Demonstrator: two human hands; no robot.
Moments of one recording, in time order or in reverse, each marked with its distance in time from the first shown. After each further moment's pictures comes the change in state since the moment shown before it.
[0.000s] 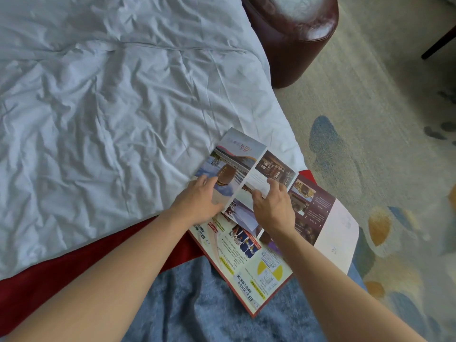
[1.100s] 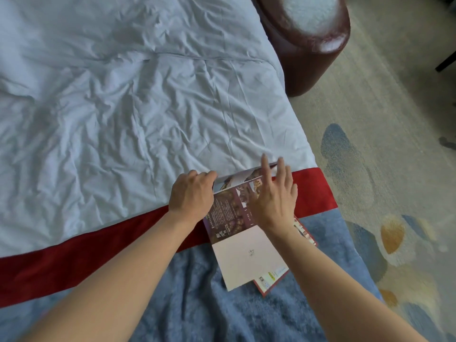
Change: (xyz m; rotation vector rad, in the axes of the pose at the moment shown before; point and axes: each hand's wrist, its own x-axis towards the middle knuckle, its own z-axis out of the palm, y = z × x) left_hand -0.088 -0.004 -0.029 0.304 0.564 0.043; right_hand -0.067 -0.044 -0.015 -0.184 0.158 -0.330
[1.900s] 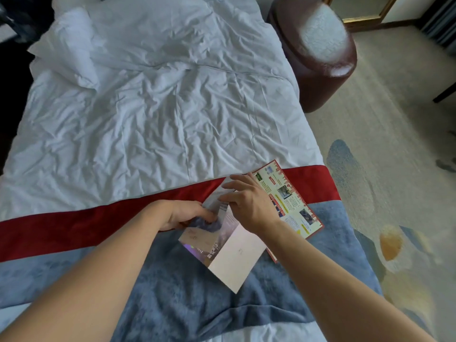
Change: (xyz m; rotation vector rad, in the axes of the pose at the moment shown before) left_hand -0.142 -0.063 -0.066 -1.052 -1.051 -0.544; right_hand -0.109 -0.083 -0.022 0.185 -0.031 -0.798
